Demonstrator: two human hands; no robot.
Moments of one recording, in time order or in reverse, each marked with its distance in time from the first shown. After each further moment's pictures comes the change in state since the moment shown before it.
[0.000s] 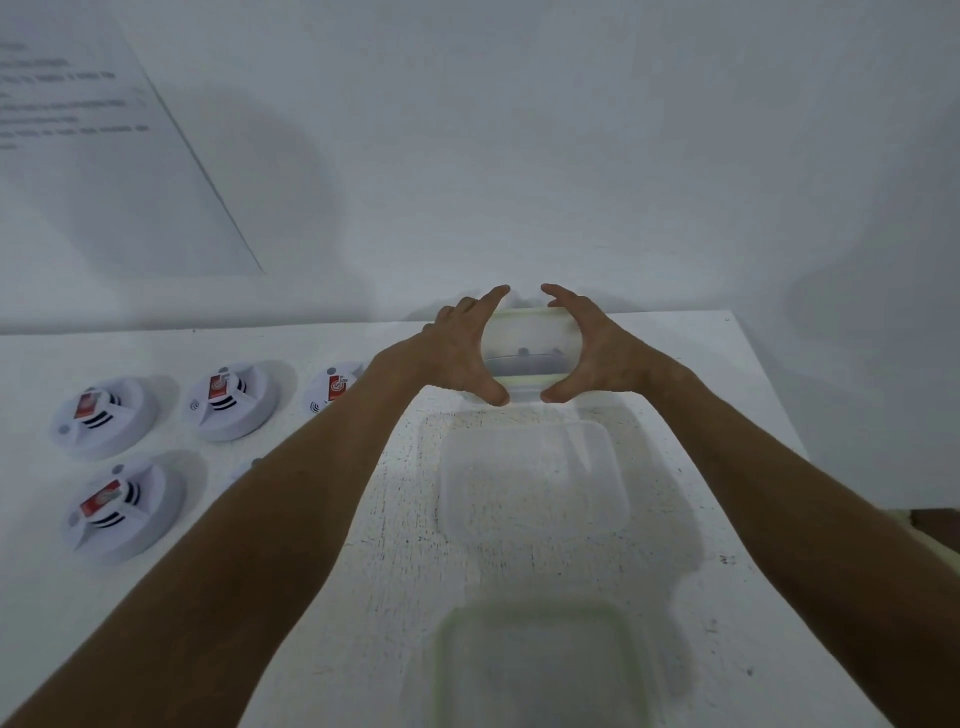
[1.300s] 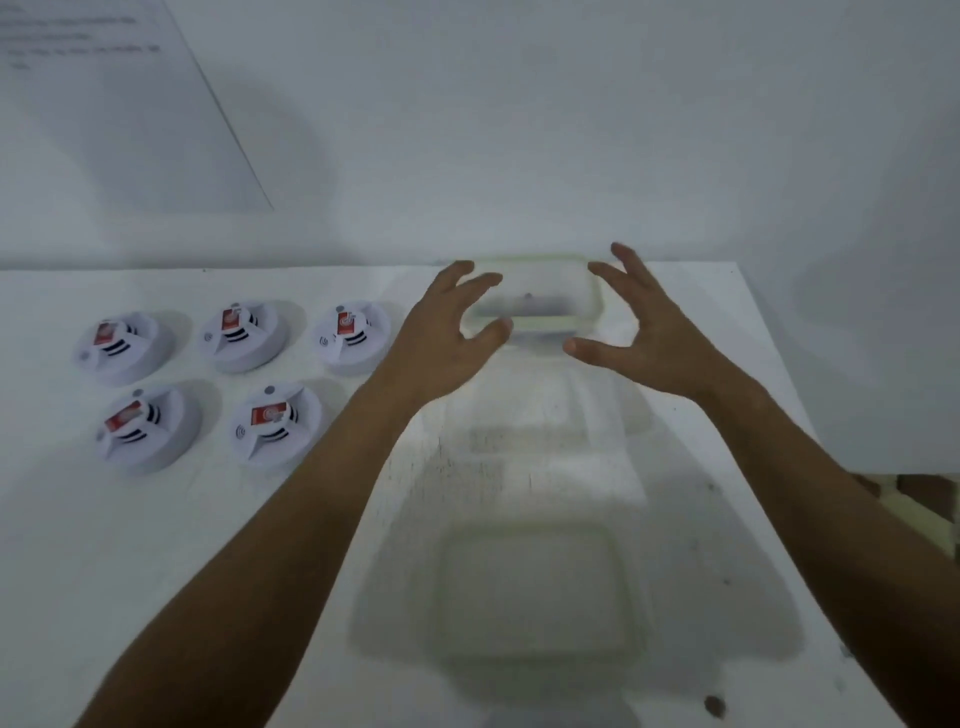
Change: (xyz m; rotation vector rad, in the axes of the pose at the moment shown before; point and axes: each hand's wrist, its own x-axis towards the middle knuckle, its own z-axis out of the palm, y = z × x) left_hand -0.100 0.032 0.035 -0.382 0.443 0.000; right_hand -0.103 -0.028 0.006 -0.044 0.194 -0.004
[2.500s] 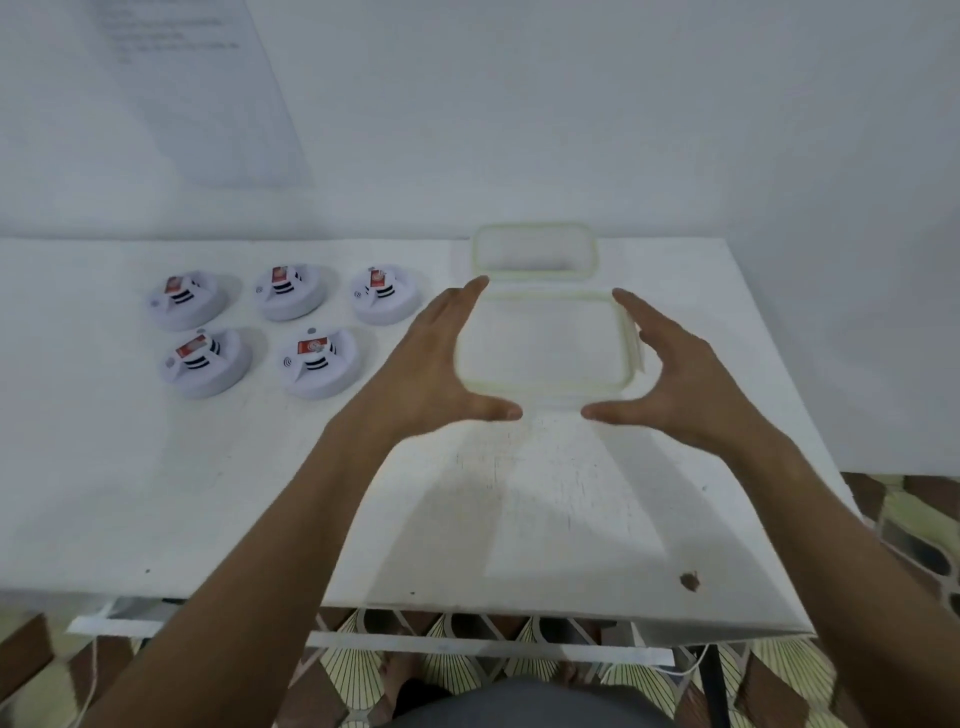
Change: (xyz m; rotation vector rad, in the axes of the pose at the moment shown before) left_hand -0.129 0.032 -0.025 0.075 -0.164 -0.019; right_hand -0.135 -0.032 0.011 0.074 0.014 -0.024
